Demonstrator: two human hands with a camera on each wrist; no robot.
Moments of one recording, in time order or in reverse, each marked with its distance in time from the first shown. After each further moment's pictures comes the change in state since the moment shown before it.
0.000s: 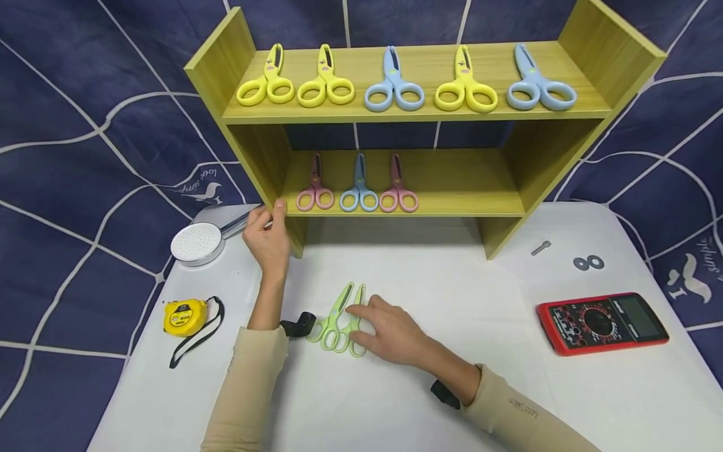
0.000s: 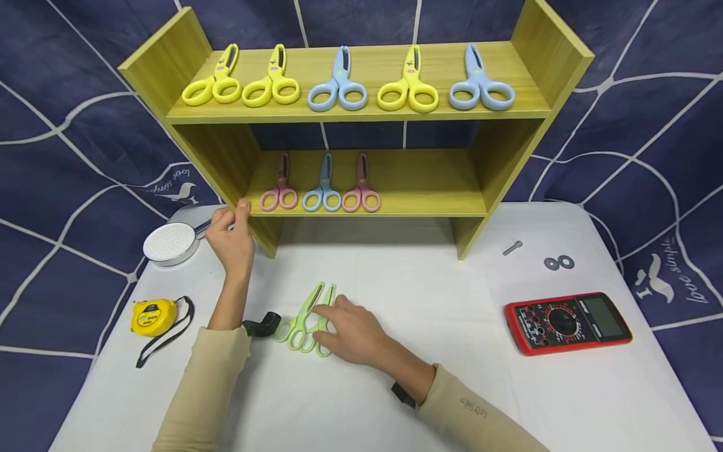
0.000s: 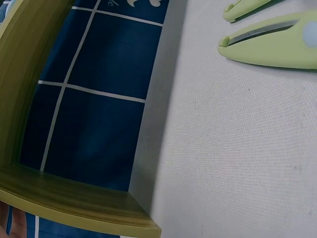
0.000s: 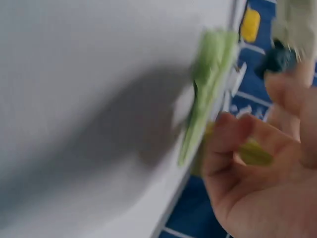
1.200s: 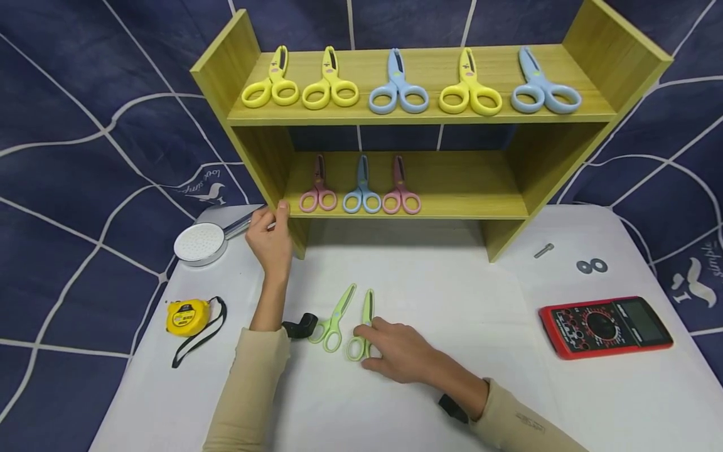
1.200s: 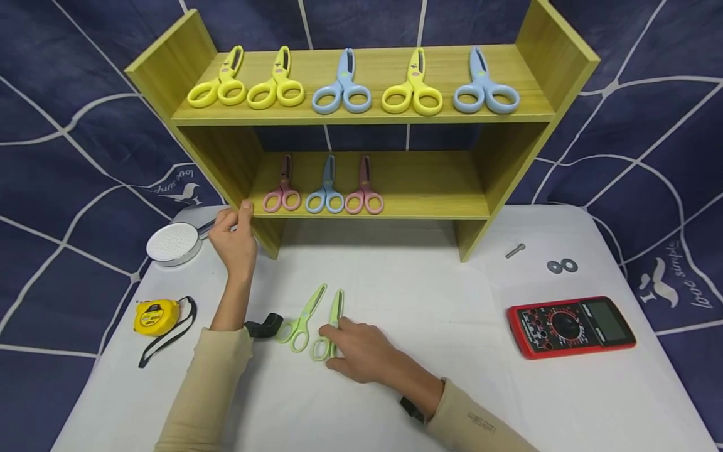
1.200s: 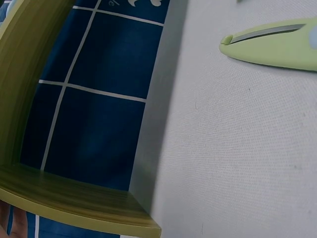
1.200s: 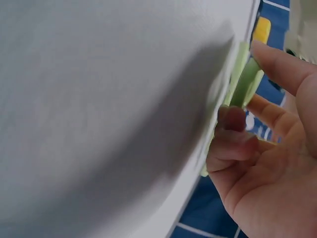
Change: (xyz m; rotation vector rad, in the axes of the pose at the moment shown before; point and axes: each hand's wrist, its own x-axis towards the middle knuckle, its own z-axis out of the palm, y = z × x) left_hand -0.006 0.039 -0.002 -0.019 -0.009 -0.037; right_hand -0.021 0.013 0.015 -0.128 -0.130 -0.095
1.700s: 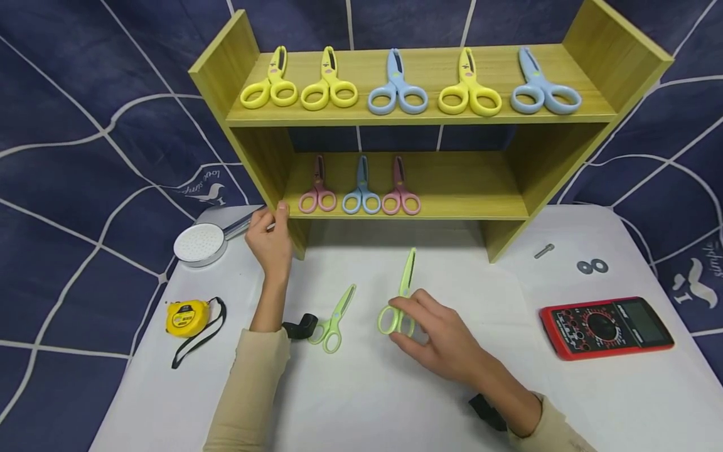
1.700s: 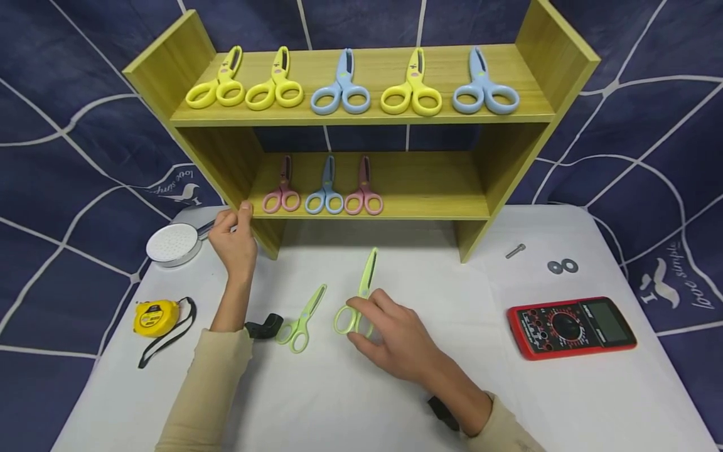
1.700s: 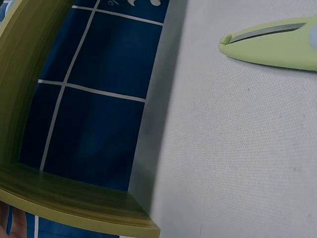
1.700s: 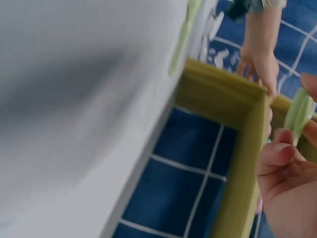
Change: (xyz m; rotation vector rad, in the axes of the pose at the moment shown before) left_hand -0.001 -0.001 0.001 0.004 0.005 0.002; right_hand -0.039 0.009 -0.052 0.099 0.538 -0.194
